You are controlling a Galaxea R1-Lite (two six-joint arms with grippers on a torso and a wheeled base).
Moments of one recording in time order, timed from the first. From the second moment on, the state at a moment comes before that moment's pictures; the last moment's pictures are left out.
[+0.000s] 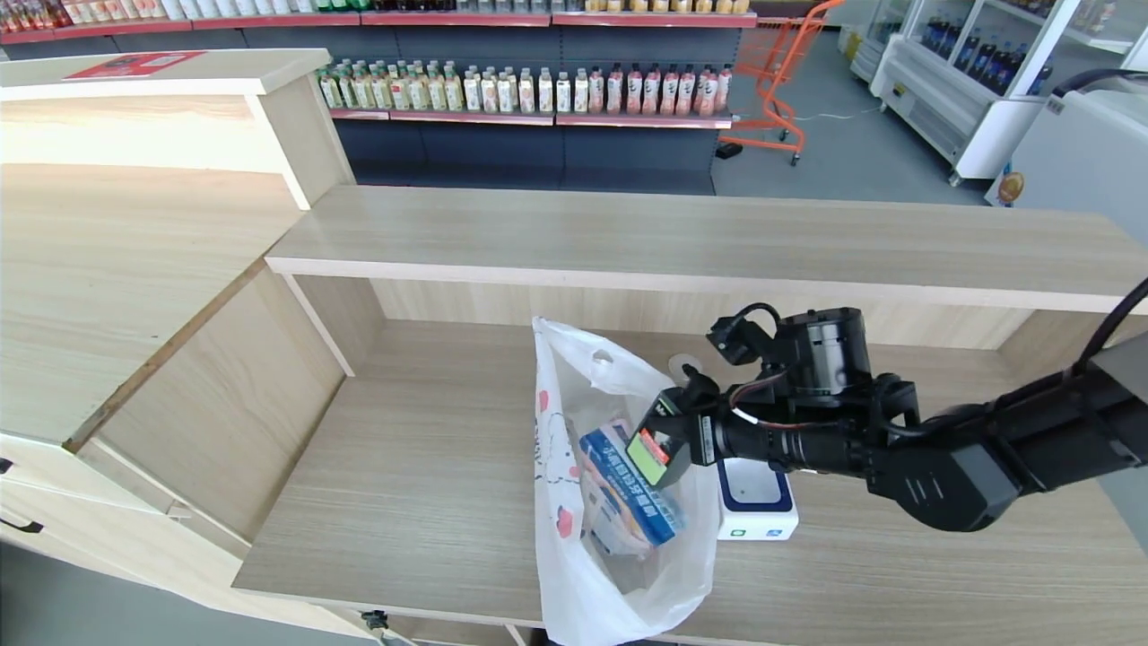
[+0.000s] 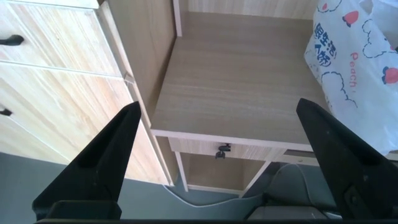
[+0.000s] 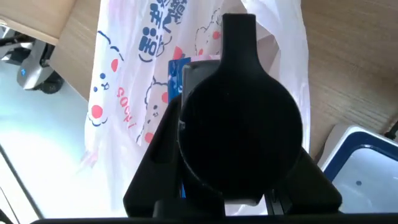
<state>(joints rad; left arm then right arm) 0.00 0.00 0.00 0.00 0.01 0.00 0.52 1.94 -0.91 -0.60 0.22 0.12</state>
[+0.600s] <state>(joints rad) 0.00 0.00 0.00 0.00 0.01 0.00 0.50 2.12 -1.03 -0.60 0.22 -0.07</state>
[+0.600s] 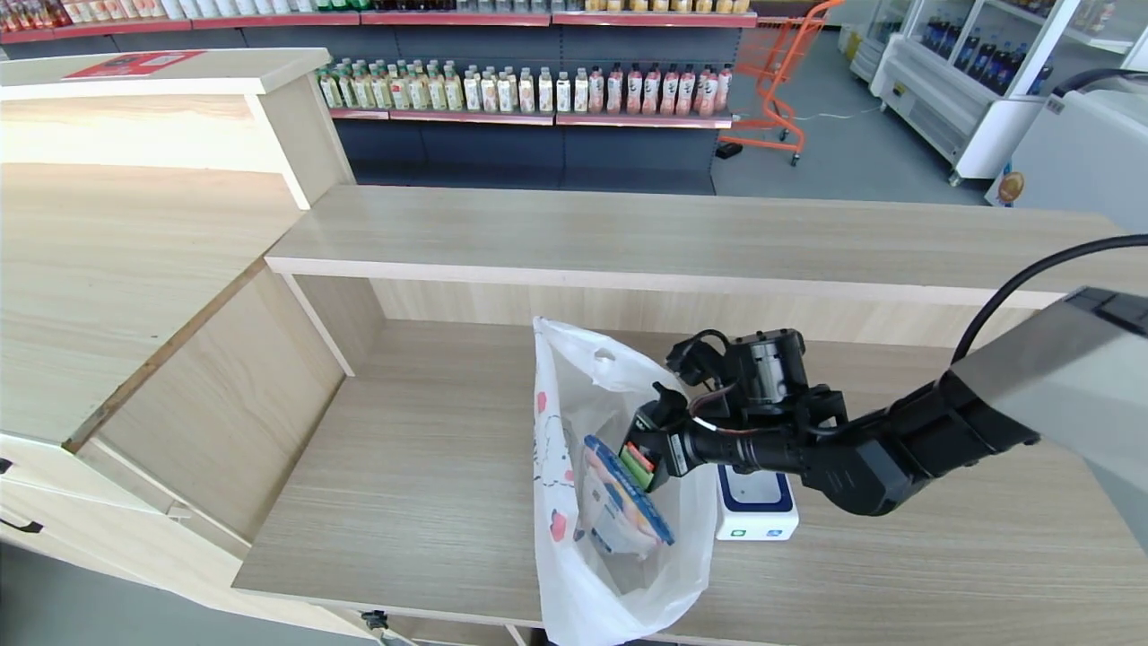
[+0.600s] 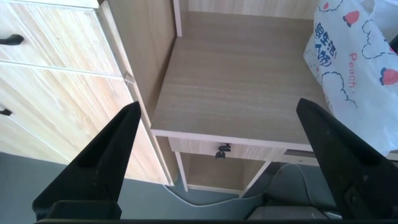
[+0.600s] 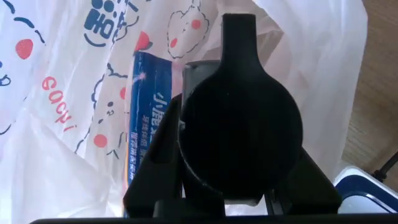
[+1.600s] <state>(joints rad) 0.00 0.00 0.00 0.00 0.01 0.00 0.47 2.03 -1.02 -0.69 0.23 0.19</state>
